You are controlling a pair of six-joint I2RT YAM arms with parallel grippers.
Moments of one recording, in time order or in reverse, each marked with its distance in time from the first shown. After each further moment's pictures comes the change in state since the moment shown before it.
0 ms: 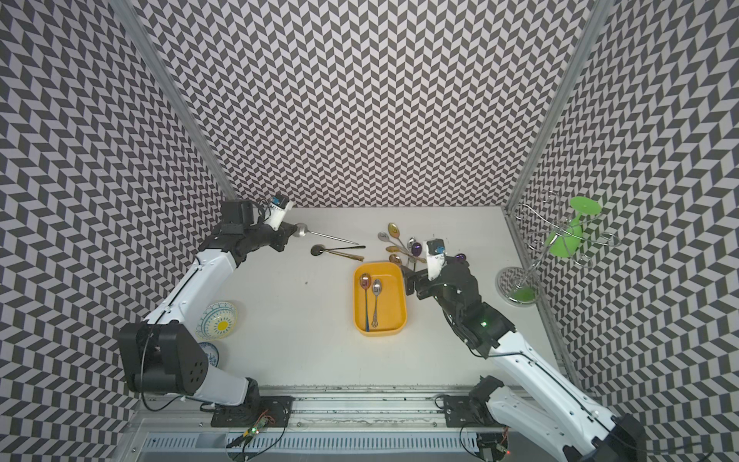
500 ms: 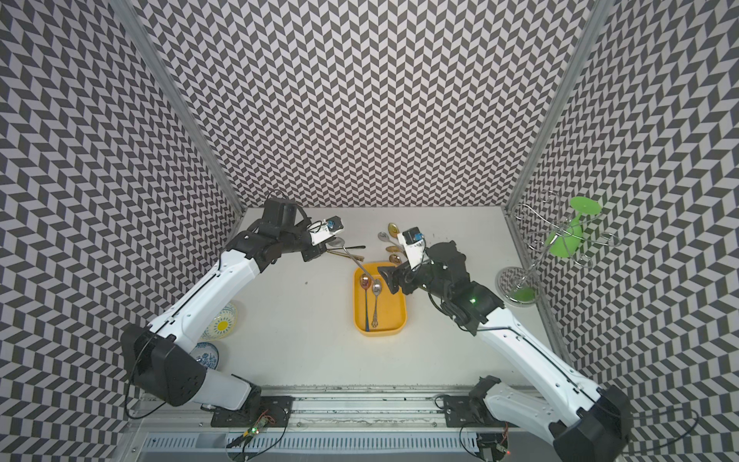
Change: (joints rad) left arm -0.319 -0.020 0.096 -0.164 -0.099 0.414; right arm 0.006 0.172 0.171 -0.081 -0.358 0.011
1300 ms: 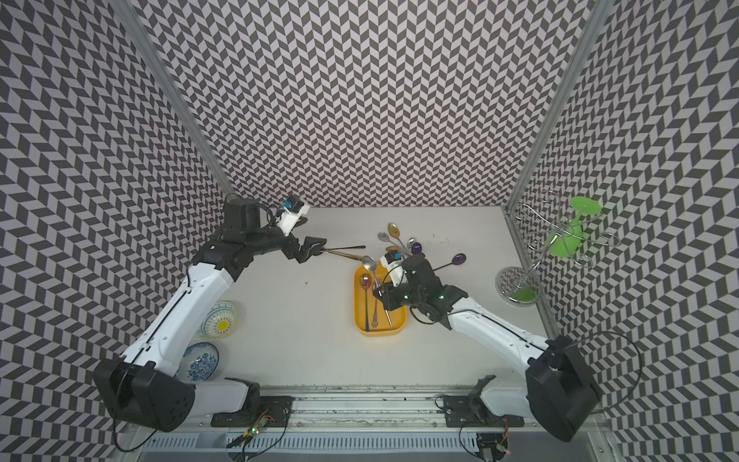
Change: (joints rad) left arm -0.130 0.002 0.158 -0.169 0.132 0.047; right arm 0.047 0.162 0.021 0.039 -0.144 0.037
